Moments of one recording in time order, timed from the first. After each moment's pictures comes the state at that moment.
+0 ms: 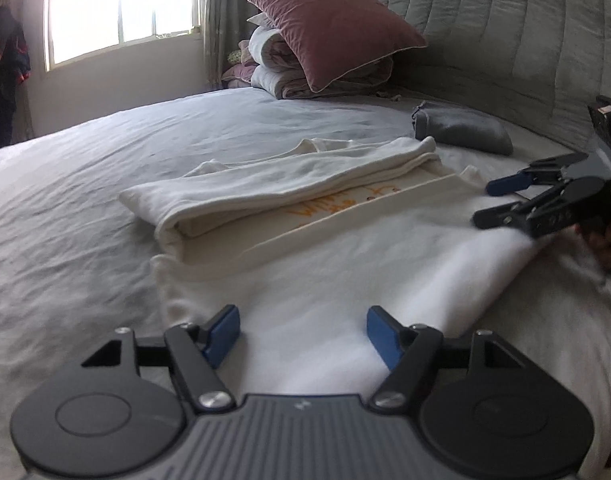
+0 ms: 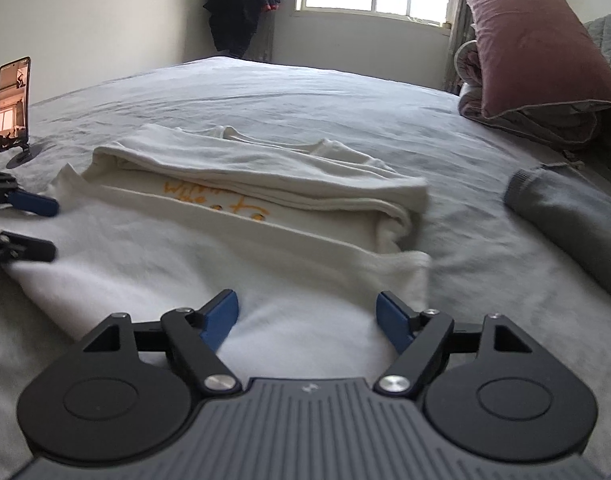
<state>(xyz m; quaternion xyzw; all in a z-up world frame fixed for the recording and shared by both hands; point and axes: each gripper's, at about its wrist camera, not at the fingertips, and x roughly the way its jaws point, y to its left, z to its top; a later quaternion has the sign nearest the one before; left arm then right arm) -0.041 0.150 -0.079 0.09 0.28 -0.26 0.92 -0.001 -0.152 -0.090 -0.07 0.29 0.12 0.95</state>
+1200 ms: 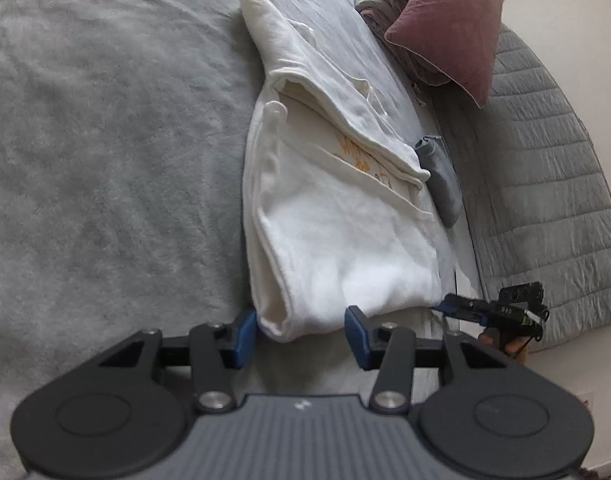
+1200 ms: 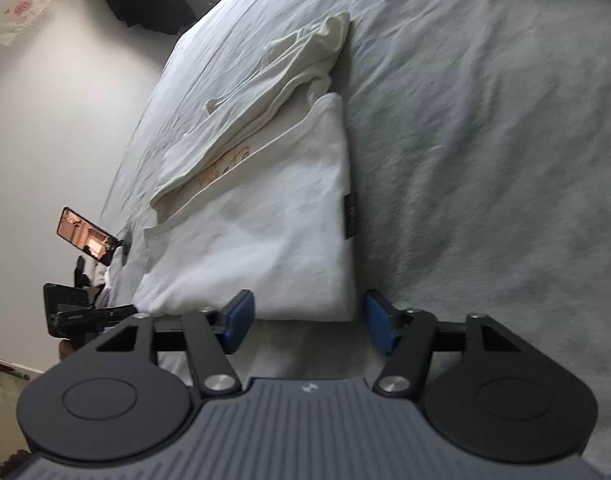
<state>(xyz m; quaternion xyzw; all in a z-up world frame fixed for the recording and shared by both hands) 0.001 0.251 -0.101 -0.30 0.53 -0.30 0.73 -0.003 -0.256 -0.087 0.32 0.50 0.20 0.78</state>
